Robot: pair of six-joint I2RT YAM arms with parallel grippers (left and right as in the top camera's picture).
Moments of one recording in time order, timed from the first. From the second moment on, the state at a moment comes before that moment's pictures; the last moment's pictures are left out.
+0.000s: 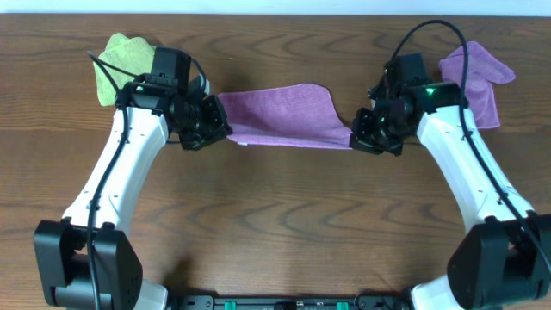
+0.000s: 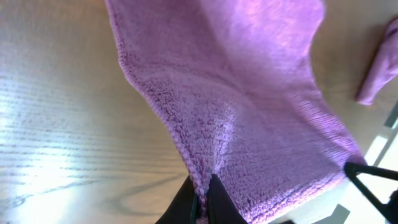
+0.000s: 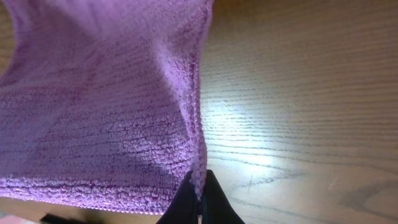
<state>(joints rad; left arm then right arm) -0.15 1.66 1.34 -0.96 0.49 -0.57 0.16 1.69 1.35 -1.07 -0.33 0.44</state>
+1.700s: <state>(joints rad) -0.37 1.60 0.90 -0.54 0.42 -0.89 0.17 1.69 1.12 -0.76 -0.20 0.43</state>
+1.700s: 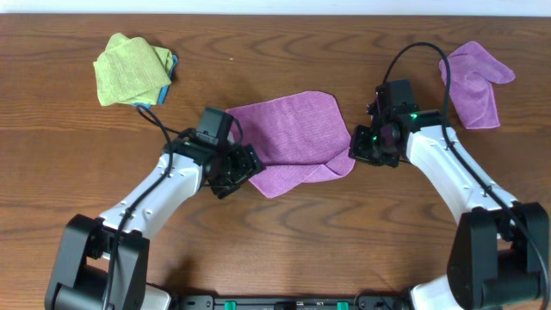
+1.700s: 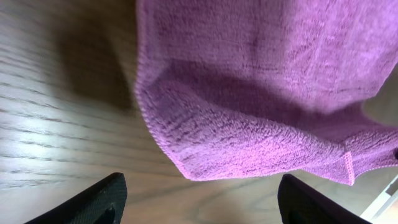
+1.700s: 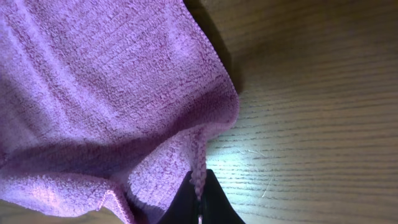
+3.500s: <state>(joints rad) -0.40 1.44 0.88 -0.39 0.35 -0.96 0.17 1.69 1.11 -0.61 -0.21 0.42</state>
